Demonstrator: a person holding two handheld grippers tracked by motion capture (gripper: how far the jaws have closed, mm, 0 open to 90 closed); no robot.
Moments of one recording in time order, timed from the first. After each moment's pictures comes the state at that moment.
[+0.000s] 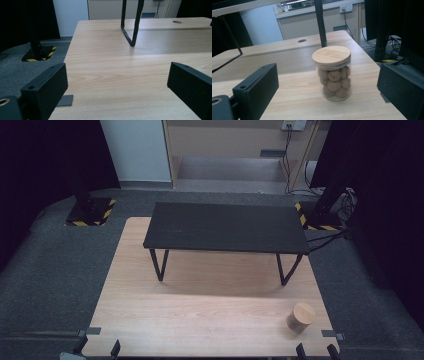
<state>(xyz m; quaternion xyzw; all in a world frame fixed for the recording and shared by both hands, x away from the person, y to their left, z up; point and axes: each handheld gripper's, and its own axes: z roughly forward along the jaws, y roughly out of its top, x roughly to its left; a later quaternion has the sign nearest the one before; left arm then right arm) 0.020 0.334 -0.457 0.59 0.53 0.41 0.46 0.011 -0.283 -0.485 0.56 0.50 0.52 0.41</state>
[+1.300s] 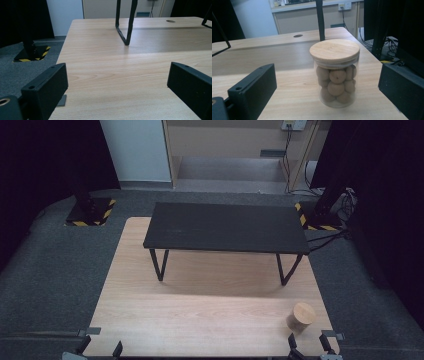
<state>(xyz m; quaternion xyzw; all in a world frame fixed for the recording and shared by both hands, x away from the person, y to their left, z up) 0.022 0.338 -0.458 0.60 0.52 0.39 0.47 0.050 -0.269 -0.502 0.56 0.51 0.49 0.43</state>
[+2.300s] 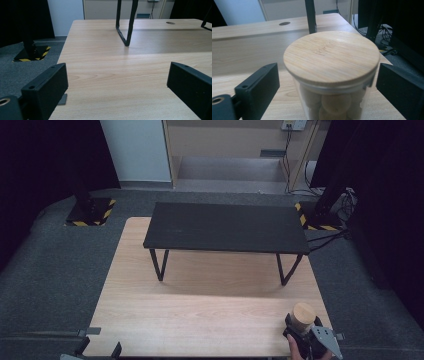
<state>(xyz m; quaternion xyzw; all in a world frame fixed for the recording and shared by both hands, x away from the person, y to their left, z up) 0.018 0.338 -0.459 0.59 0.52 0.39 0.47 0.117 -0.264 -0.496 0.59 0.53 0.44 0.41</state>
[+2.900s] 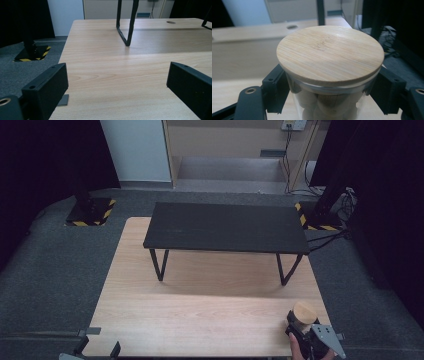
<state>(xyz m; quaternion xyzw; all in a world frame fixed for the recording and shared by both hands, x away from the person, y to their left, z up) 0.019 0.341 -0.455 0.60 0.52 0.39 0.47 0.108 -0.258 -0.448 0.58 0.55 0.45 0.40</state>
